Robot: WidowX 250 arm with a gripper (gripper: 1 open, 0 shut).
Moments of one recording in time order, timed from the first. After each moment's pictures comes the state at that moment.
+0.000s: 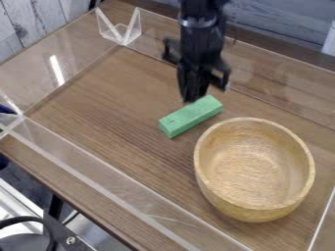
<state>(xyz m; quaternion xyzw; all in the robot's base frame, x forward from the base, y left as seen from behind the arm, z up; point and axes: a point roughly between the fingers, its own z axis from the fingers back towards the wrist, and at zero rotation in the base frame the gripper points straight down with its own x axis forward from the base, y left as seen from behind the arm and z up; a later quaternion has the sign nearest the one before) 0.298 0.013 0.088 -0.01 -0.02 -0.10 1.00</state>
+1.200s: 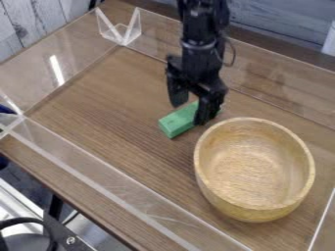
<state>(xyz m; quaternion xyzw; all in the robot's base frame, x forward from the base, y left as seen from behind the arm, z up) 0.300 0.020 0.037 0.01 0.00 -0.11 0.99</state>
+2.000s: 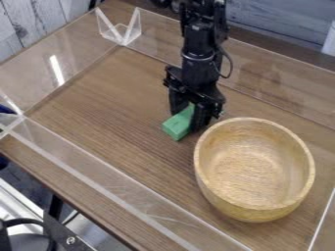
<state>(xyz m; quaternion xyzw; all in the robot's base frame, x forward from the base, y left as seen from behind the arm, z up) 0.302 0.026 0.020 0.01 0.03 -0.10 0.99</state>
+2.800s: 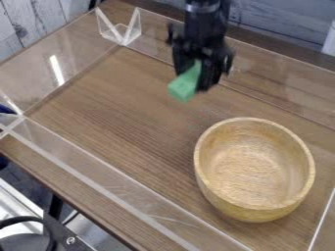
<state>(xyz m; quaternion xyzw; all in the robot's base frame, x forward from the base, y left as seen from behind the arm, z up) 0.317 0.021 0.105 0.01 -0.06 -0.09 0.99</state>
